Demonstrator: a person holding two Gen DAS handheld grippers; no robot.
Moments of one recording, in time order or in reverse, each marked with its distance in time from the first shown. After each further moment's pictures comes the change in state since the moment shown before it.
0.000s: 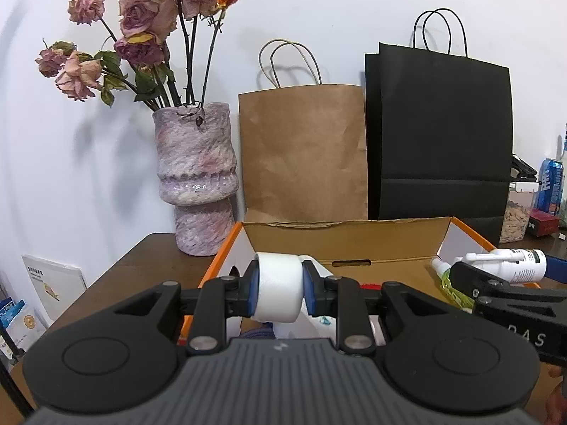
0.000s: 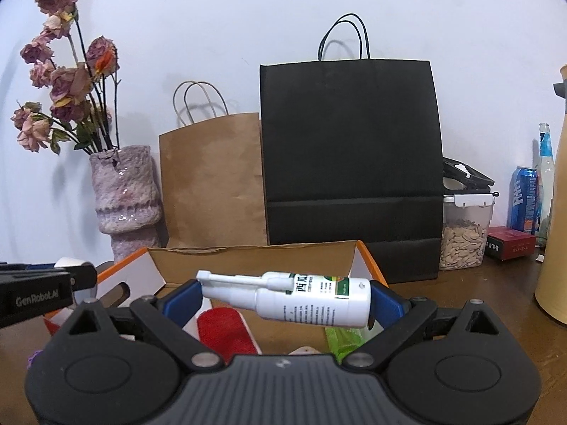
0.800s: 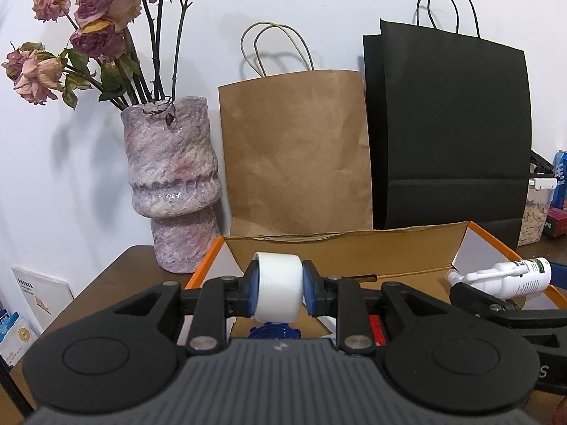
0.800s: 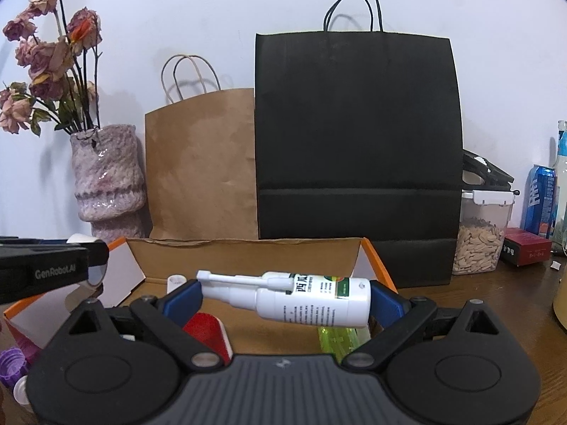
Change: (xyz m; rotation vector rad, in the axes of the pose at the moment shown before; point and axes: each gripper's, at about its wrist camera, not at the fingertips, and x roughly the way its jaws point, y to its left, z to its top) left arm 0.059 -0.014 0.012 0.031 0.011 -0.005; right arm 0.051 -0.007 0.002 -0.031 0.048 -0.002
